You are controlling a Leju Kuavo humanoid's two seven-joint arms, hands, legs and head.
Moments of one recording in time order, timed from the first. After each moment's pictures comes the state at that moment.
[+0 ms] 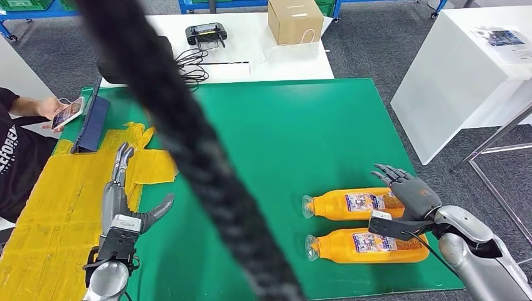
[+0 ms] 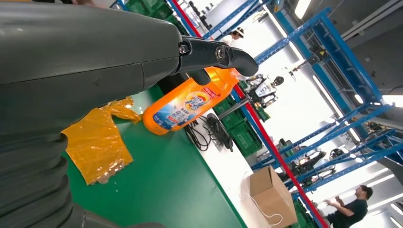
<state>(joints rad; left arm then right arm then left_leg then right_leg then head) -0.08 -0.03 -0.19 -1.50 -0.41 0.31 -0.54 -0.04 -0.62 0.12 -1.42 0.79 0.09 -0.28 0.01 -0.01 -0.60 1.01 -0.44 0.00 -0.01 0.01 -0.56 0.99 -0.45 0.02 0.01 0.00</state>
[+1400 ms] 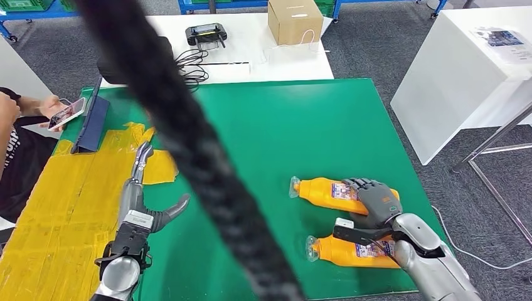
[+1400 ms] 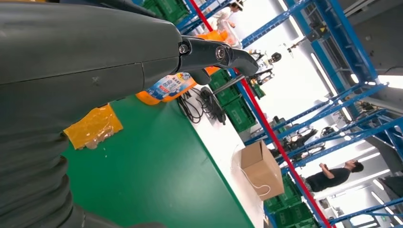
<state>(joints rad) -0.11 -0.05 -0.25 -1.44 -0.36 0.27 -0.54 -0.14 -0.40 0.24 -1.17 0.96 -0.24 -0.30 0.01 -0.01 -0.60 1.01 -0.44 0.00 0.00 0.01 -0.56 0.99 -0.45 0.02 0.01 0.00</state>
